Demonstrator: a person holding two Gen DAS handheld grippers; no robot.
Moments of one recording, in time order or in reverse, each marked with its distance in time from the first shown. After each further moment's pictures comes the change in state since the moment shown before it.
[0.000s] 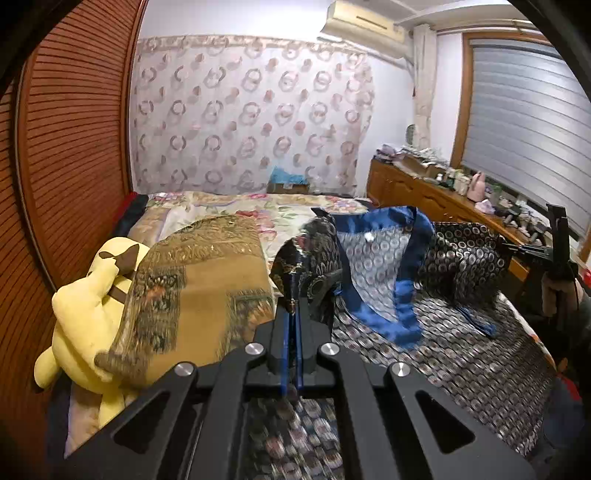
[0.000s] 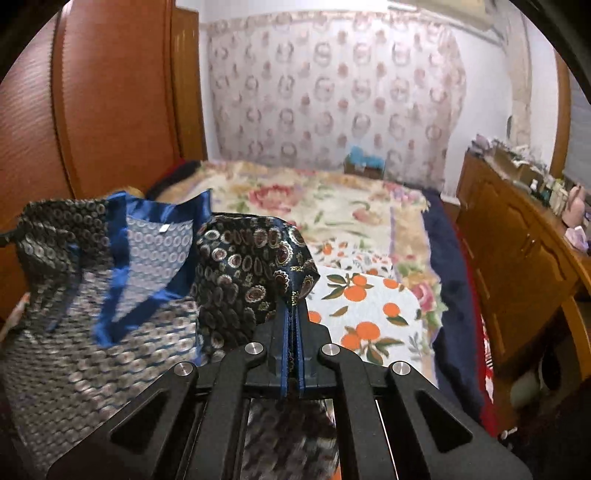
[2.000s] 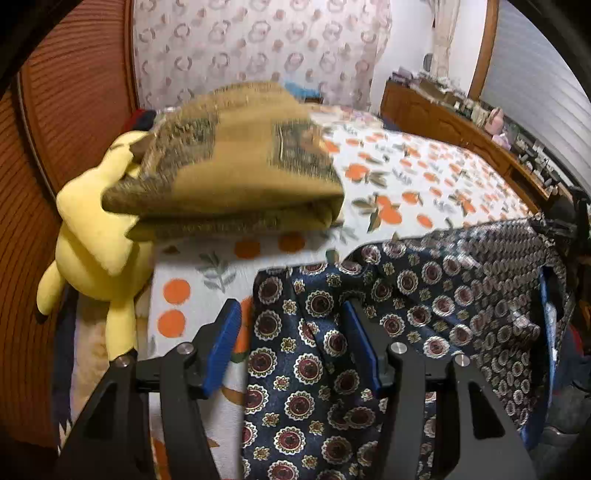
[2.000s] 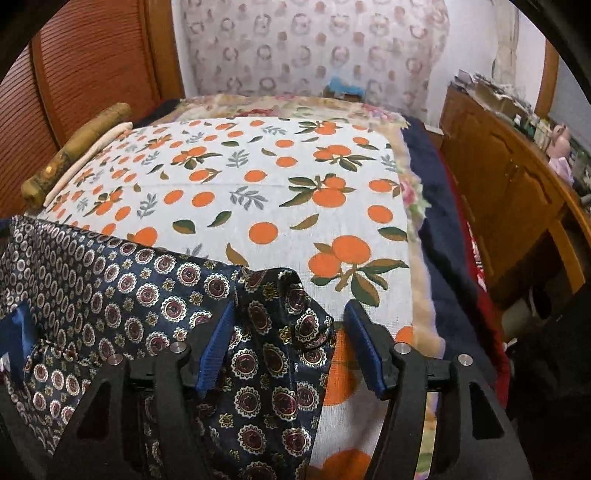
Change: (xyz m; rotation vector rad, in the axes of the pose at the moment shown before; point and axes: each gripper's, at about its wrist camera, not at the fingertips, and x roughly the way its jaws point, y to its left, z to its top) left arm 0.025 0.047 -0.105 -0.011 0.360 0.046; right arm -0.018 -0.019 -0.124 0.060 0.262 -0.052
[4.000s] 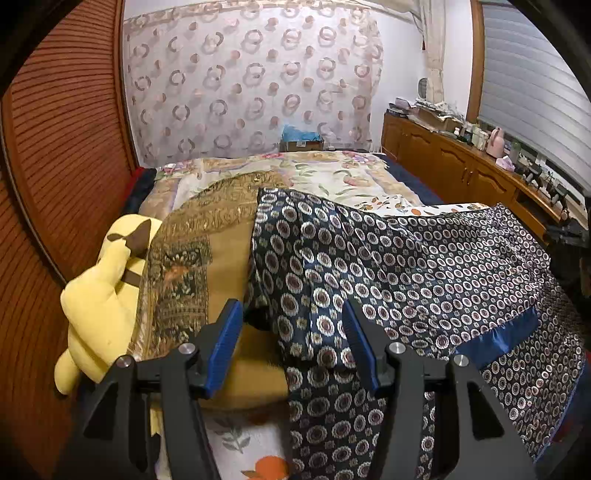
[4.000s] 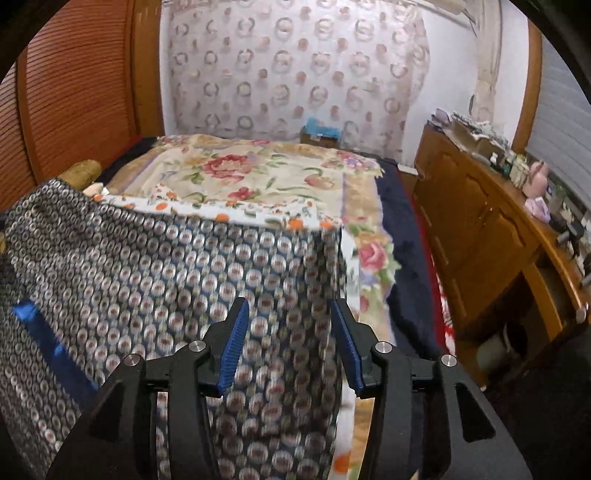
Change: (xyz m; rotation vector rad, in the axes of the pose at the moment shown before) left arm -0.001 -0.017 0.111 0.064 -0.174 0.037; right arm -0.015 -0.011 0.086 0.000 -0.130 -0.116
